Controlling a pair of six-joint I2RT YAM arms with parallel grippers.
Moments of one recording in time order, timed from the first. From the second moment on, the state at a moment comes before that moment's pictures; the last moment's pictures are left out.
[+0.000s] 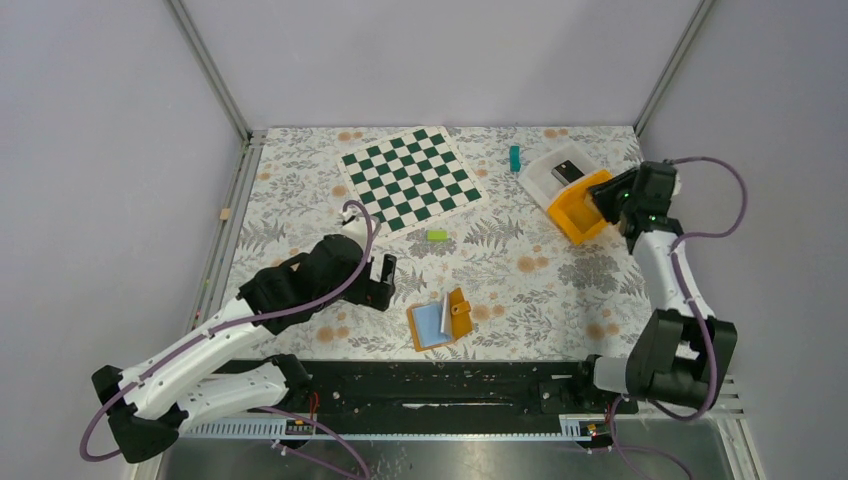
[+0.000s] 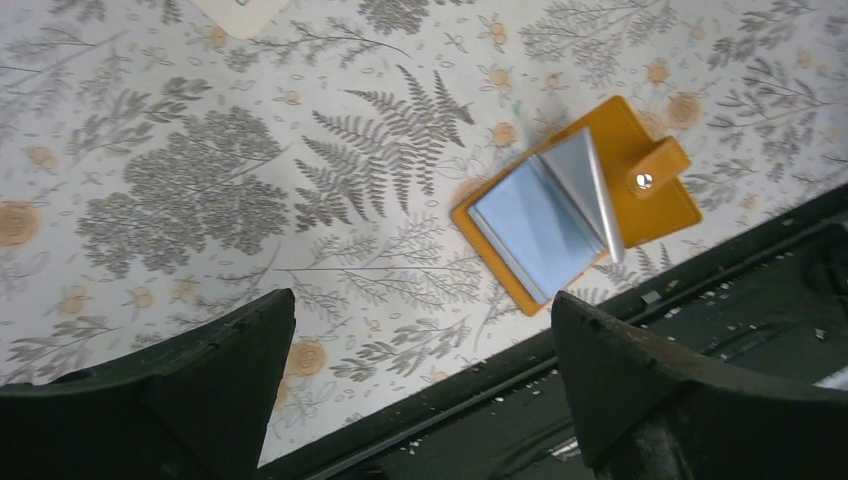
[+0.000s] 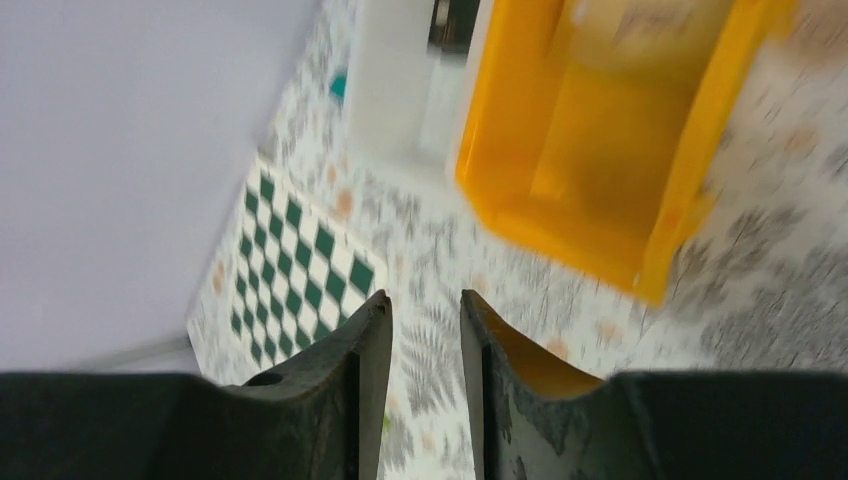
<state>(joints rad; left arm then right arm) -0.89 0.88 0.94 -0.82 -0.27 -0.41 -0.25 1.35 0.99 -0.21 -0.12 0.87</state>
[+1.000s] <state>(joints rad) -0.38 0.62 0.77 -0.77 -0.07 -0.64 1.22 1.40 0.94 -0.36 0.19 0.84</state>
